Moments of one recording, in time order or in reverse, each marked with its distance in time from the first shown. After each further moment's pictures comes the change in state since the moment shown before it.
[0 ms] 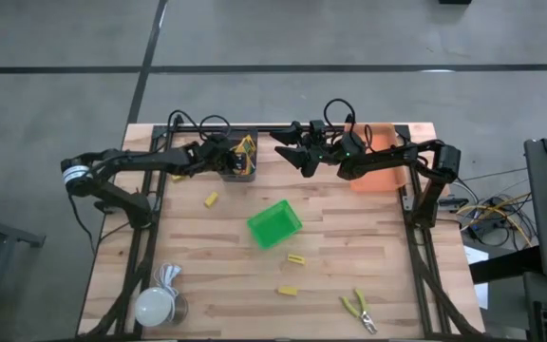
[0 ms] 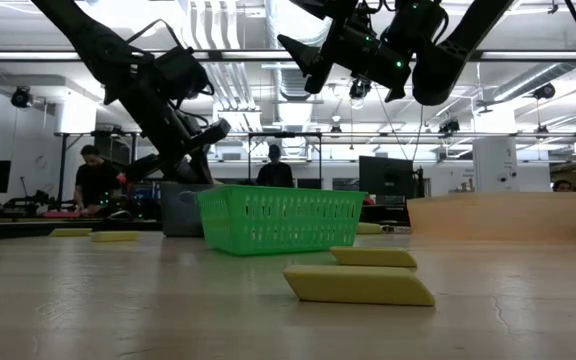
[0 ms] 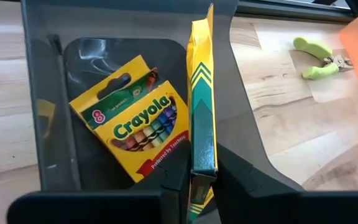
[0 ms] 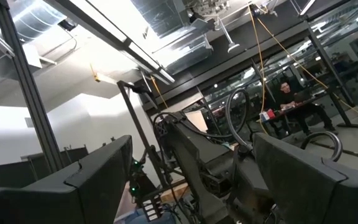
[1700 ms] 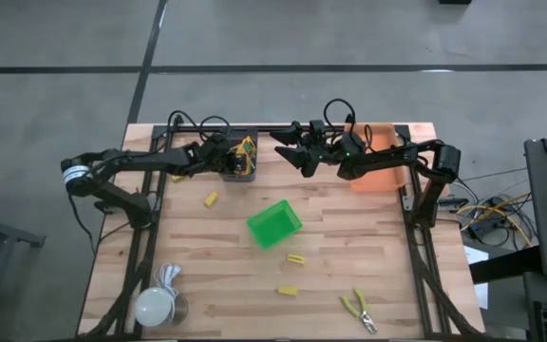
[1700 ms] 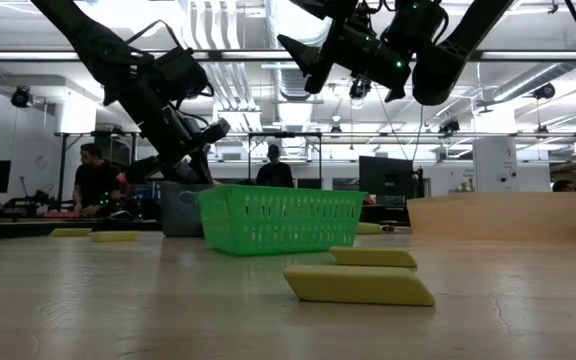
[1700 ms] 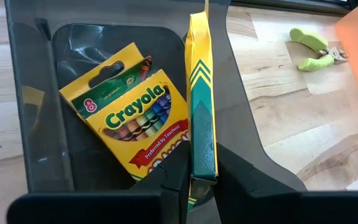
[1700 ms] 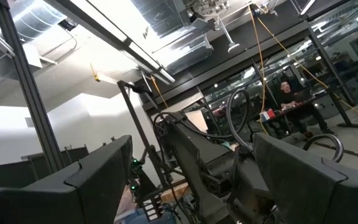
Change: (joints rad) left arm -0.001 0.000 -0.006 0.000 0.036 -0.013; right arm 0.000 0.000 0.000 0.000 -0.001 0.000
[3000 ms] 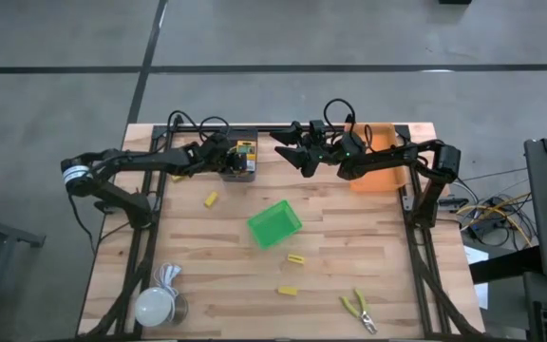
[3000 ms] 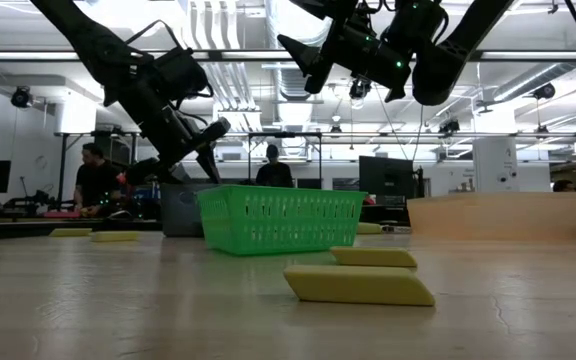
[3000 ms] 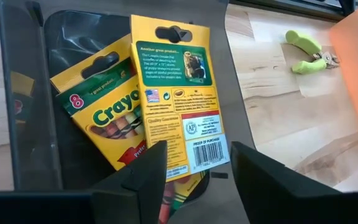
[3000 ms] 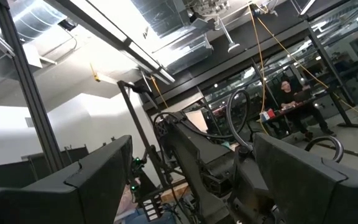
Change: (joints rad) left arm 0.004 0.000 -0.002 0.009 0.027 -0.057; right arm 0.000 0.000 0.000 0.000 0.000 0.000
